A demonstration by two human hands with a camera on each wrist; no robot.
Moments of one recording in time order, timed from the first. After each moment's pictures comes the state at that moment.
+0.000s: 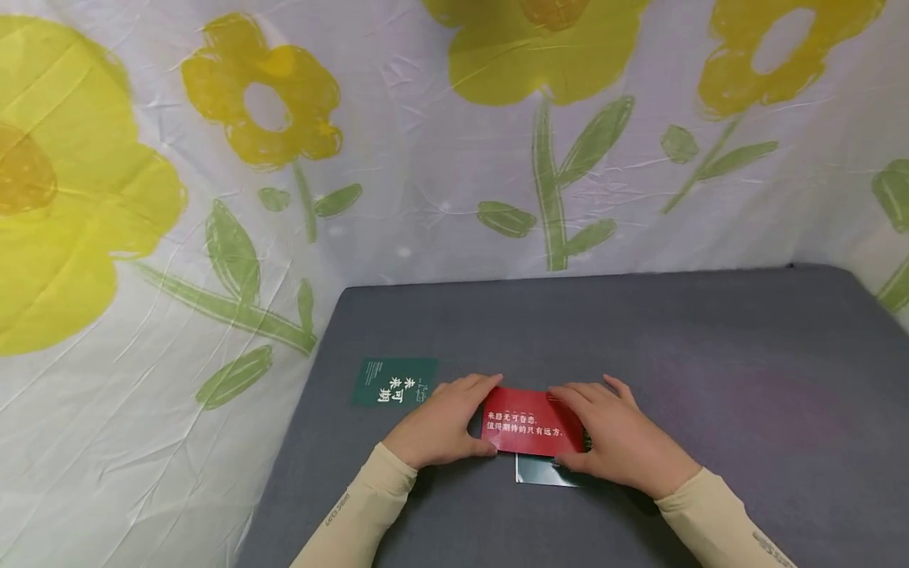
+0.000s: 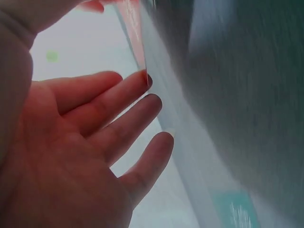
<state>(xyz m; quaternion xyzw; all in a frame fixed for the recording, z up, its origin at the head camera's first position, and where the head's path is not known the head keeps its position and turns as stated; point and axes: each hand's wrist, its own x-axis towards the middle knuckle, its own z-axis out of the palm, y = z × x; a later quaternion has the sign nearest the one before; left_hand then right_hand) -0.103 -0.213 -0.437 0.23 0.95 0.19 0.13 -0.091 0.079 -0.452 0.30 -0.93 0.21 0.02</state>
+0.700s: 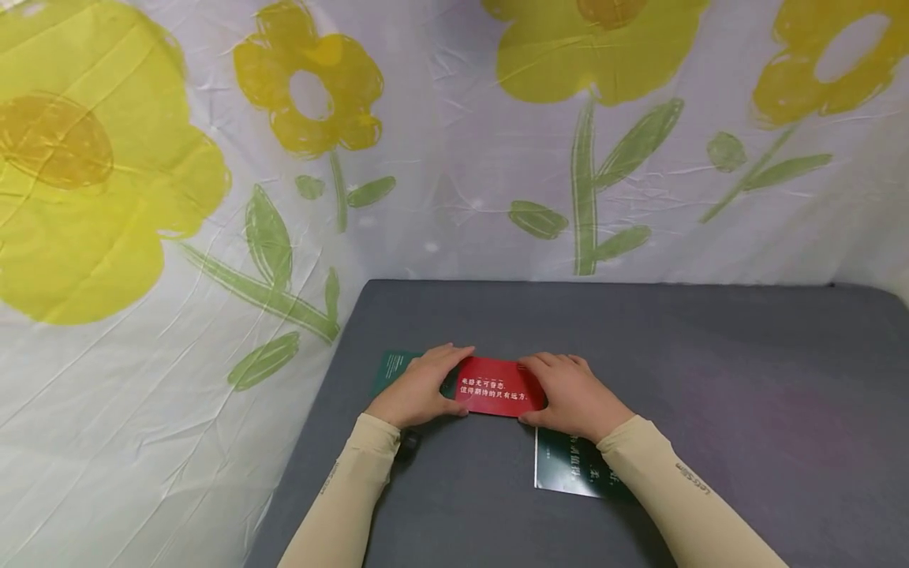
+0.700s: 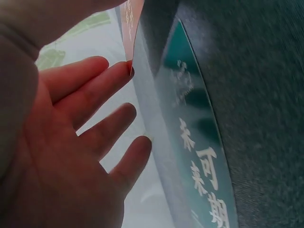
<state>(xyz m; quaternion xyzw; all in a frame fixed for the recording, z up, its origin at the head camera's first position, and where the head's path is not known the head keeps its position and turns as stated) -0.135 -0.283 -0.441 0.14 0.96 0.22 0.12 -0.157 -0.001 -0.456 0.31 -0.93 0.20 -0.04</state>
